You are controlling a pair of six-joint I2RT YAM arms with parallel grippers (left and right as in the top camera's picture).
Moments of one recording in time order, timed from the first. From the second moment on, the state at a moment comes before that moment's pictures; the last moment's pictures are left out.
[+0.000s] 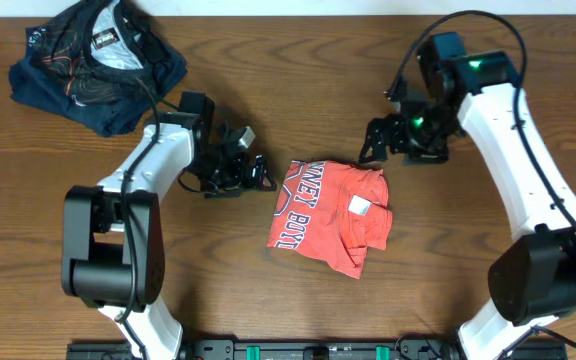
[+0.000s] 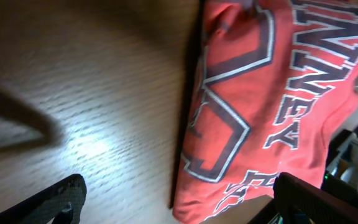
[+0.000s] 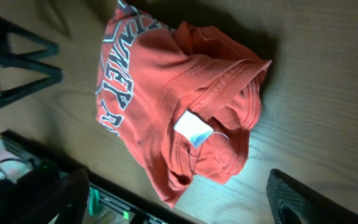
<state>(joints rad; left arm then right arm) -0.13 1.89 1.22 -0.91 0.66 0.02 0.18 1.82 1.68 -1.39 -0.43 0.10</state>
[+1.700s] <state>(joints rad) -0.42 2.15 1.22 -0.46 0.97 -0.08 0.17 1.82 1.69 -1.39 -0.46 0.07</state>
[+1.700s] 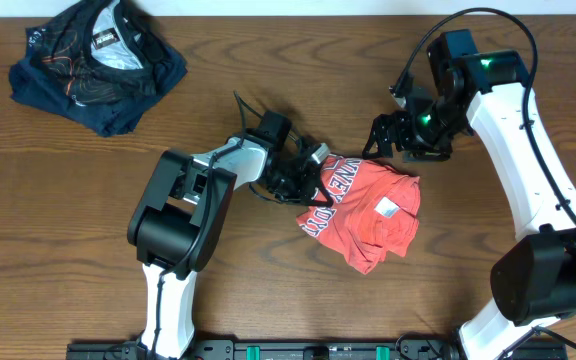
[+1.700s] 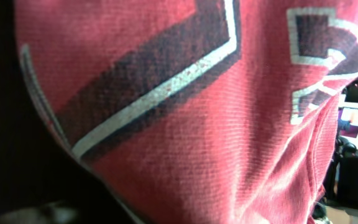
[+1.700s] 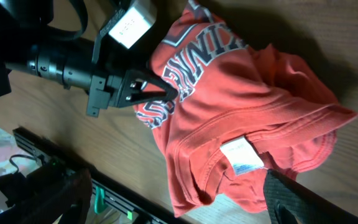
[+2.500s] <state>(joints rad) -0.04 2.16 1.22 0.32 0.62 -0.15 0.17 1.82 1.69 -1.50 -0.43 0.06</state>
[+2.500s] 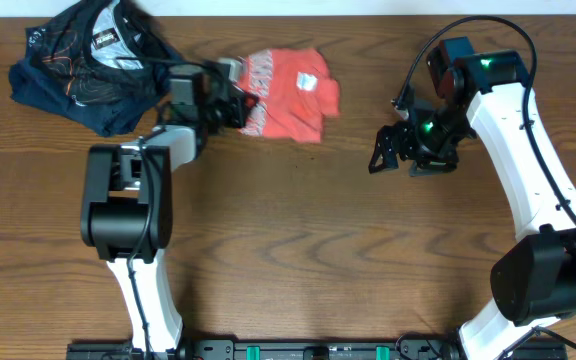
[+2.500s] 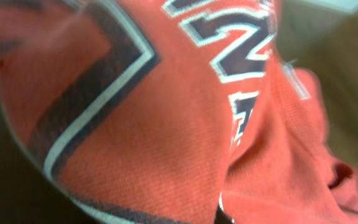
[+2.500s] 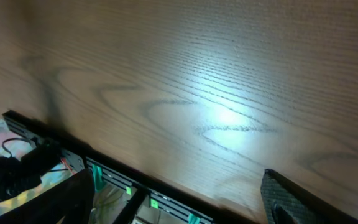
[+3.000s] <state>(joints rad) 0.18 2.17 1.33 0.61 0.47 -0.12 0.17 1.82 1.69 -1.51 -0.41 0.08</state>
